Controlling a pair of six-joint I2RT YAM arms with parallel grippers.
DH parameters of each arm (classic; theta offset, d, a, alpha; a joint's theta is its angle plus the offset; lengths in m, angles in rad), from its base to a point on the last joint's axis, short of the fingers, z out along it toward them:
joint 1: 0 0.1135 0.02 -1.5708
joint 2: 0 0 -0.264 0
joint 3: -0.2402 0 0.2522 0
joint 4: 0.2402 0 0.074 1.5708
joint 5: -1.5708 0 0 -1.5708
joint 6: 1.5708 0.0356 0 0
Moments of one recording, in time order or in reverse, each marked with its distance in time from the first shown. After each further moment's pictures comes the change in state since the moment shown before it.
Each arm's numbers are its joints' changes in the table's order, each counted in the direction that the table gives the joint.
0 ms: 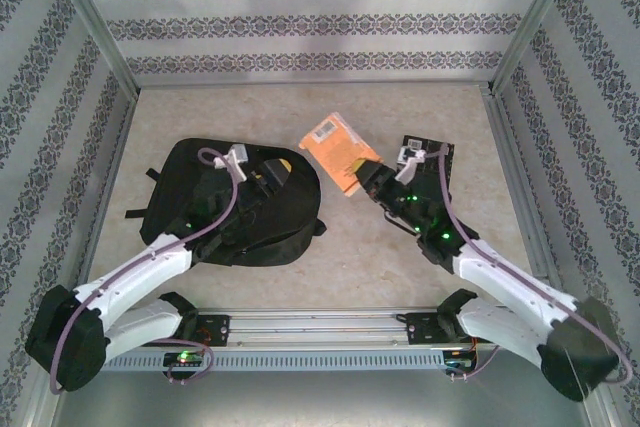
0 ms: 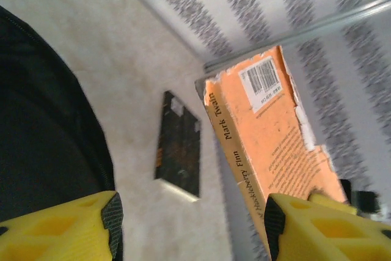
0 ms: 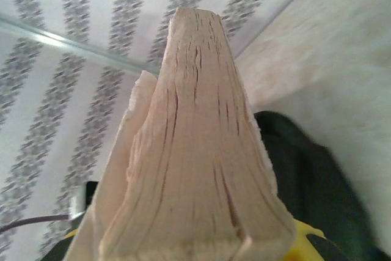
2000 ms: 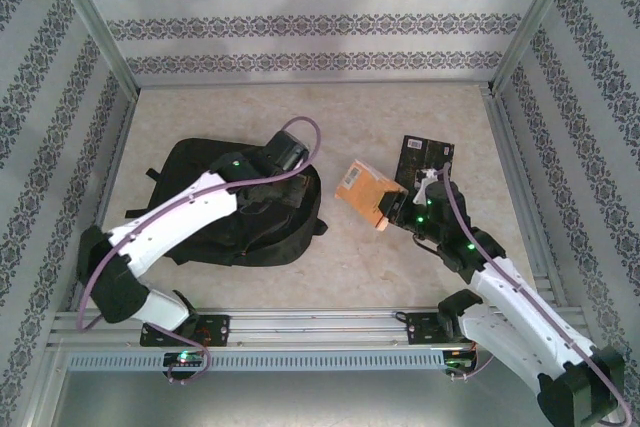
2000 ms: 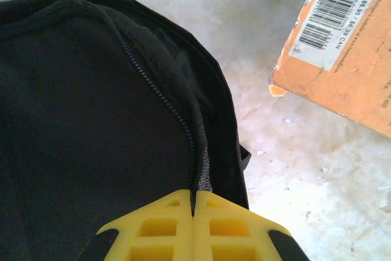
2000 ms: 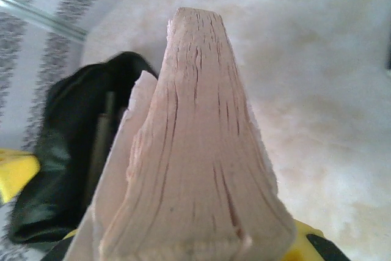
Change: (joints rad) left arm -0.203 0.391 -0.702 1.032 0.270 0.660; right arm -0.134 -0.178 -0.013 0.532 0.116 -0.304
